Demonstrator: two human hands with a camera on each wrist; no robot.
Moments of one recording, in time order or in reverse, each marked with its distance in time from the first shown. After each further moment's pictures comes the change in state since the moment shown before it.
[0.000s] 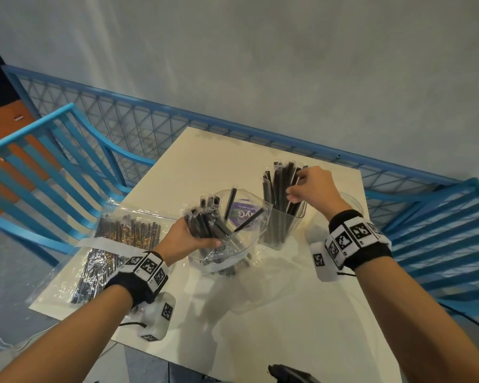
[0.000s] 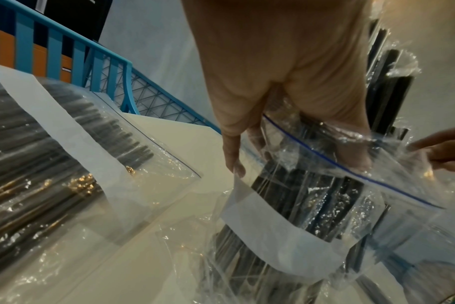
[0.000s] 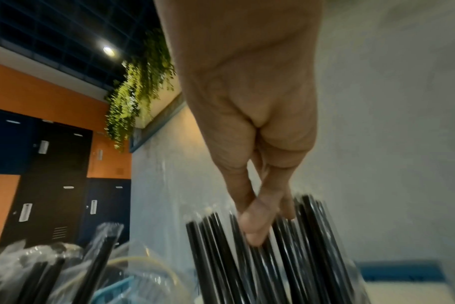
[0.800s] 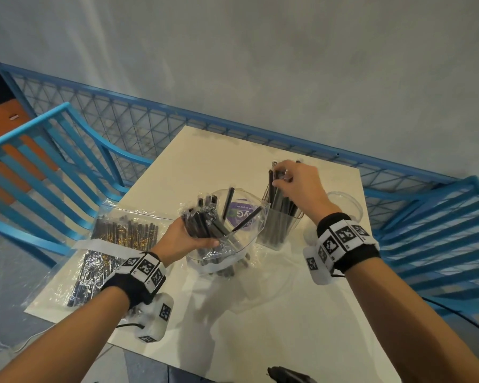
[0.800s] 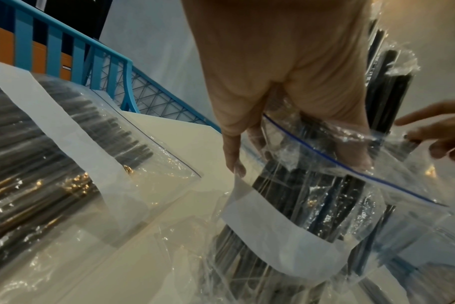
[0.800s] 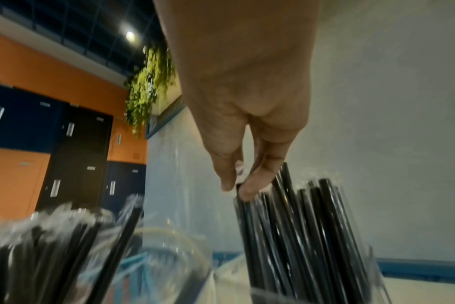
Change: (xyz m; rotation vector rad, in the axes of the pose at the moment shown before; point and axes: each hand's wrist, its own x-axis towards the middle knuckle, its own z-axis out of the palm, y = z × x) left_hand 0.010 -0.008 -0.003 -0.006 0.002 0.018; right_hand -0.003 -0.013 0.015 -0.057 0.105 -0.254
